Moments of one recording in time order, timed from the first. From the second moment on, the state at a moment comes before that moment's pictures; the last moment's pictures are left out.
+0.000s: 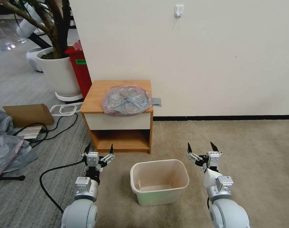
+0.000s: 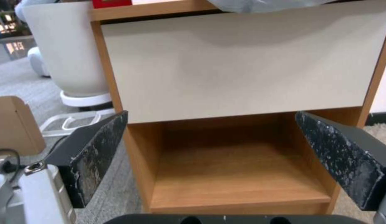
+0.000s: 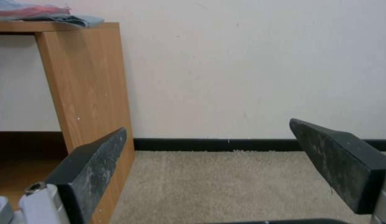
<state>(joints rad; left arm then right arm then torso) 1.55 -1.50 -0.55 -2.00 0.00 0.00 0.00 -1.55 1.50 0.55 2.00 0.00 0.00 0.00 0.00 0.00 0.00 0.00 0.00</state>
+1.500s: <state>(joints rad) 1.66 -1.45 -0.60 -2.17 -0.08 0.06 -0.03 -1.68 1.56 0.55 2.24 0.06 -0.03 0.00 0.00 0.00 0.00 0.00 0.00</state>
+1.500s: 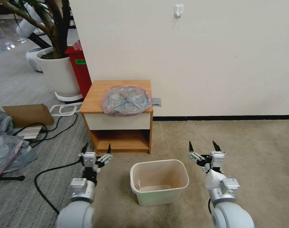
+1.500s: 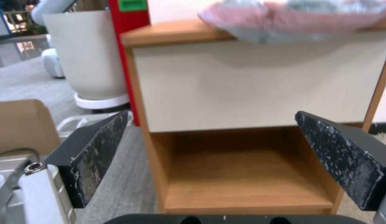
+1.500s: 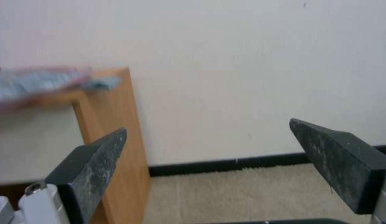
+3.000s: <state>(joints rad) 1.92 -1.30 -0.71 -2.50 -0.32 0.23 -0.13 -1.13 1.61 0.45 1.85 1.08 -0.30 0.07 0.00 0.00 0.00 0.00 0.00</state>
